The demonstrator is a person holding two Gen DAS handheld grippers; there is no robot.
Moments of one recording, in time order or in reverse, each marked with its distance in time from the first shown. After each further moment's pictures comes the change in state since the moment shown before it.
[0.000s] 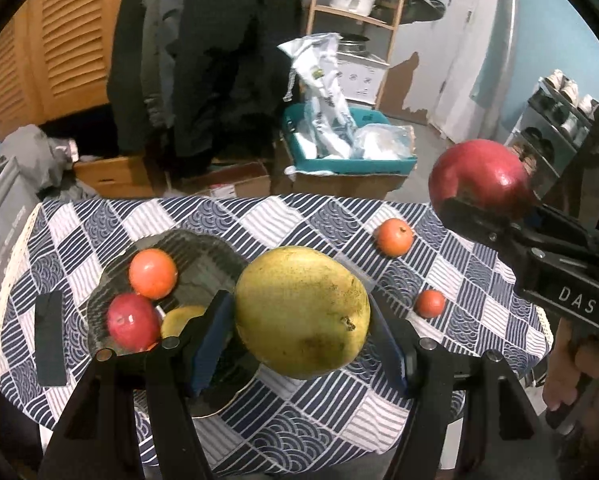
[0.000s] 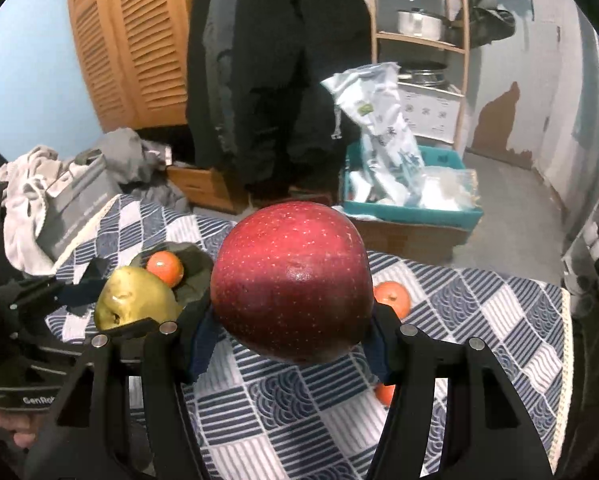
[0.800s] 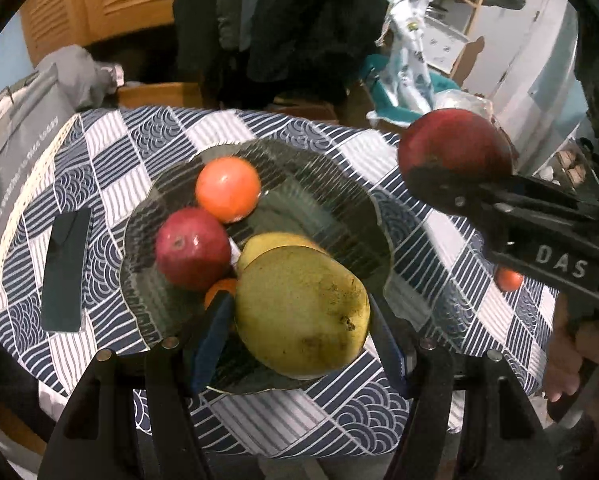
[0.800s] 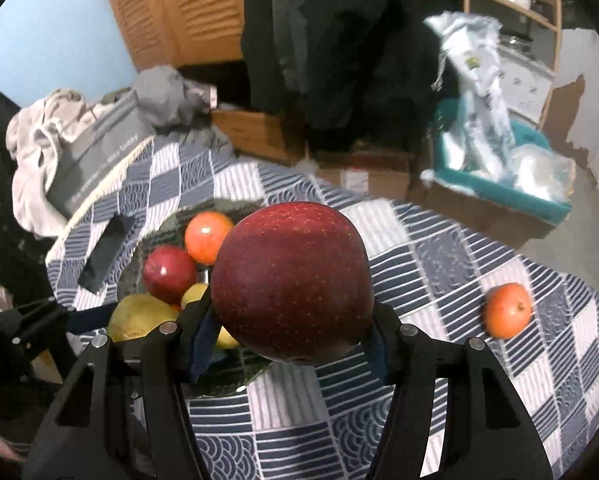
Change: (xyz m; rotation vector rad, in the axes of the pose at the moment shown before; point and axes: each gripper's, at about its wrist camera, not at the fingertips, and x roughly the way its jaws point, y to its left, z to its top) left arm 0.049 0.090 -0.051 -0.152 0.157 0.105; right arm 0.124 0.080 -0.008 -0.081 0.201 0.139
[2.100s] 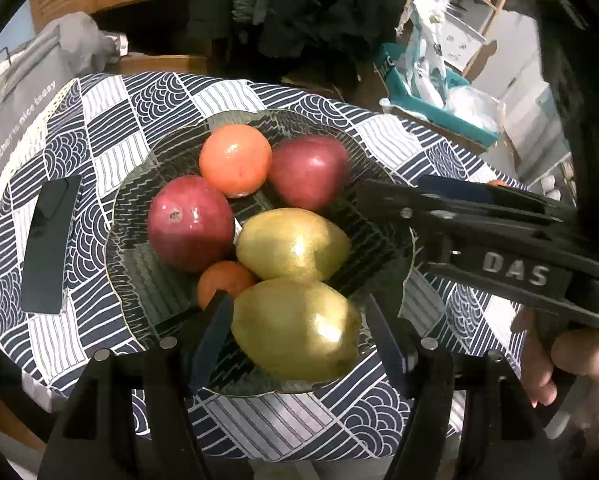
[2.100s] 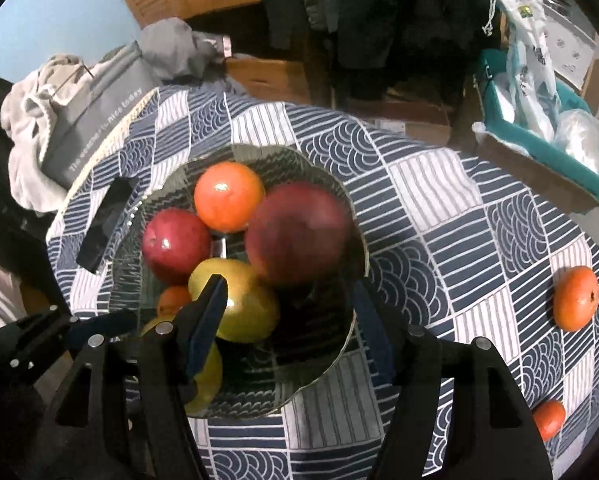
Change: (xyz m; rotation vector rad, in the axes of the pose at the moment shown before) left arm 0.021 0.017 -0.003 -0.070 0.046 -0.039; right arm 0.053 0.016 0.001 0.013 0.132 0.072
